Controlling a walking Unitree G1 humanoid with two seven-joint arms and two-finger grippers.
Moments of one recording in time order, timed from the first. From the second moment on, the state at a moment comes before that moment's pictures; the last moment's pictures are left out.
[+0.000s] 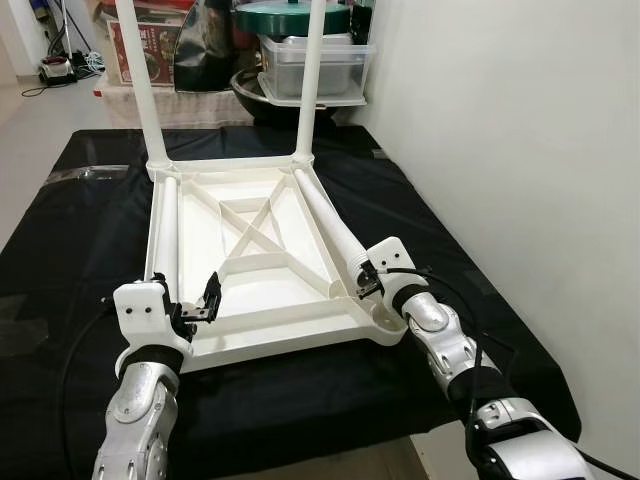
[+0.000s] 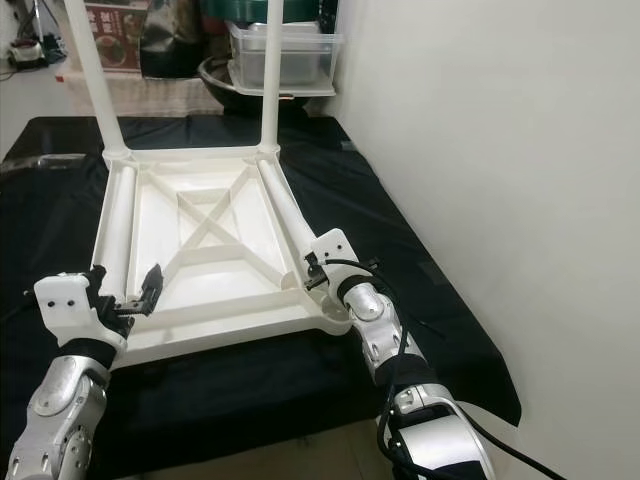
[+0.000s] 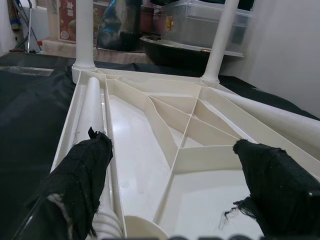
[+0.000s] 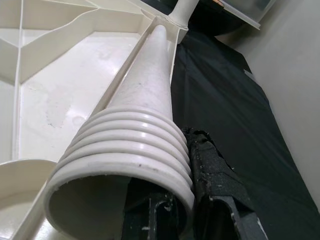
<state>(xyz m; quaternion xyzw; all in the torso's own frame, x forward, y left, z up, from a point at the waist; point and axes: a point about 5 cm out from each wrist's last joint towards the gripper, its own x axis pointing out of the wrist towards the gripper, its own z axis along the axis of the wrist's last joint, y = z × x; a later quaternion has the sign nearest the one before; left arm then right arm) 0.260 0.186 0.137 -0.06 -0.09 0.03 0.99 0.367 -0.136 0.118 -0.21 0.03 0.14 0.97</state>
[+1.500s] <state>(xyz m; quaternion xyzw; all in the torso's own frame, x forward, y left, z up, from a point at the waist) 0.269 0.157 0.184 -0.48 -0.14 -0.17 0.85 0.281 -0.122 0.142 0.29 0.03 0.58 0.76</state>
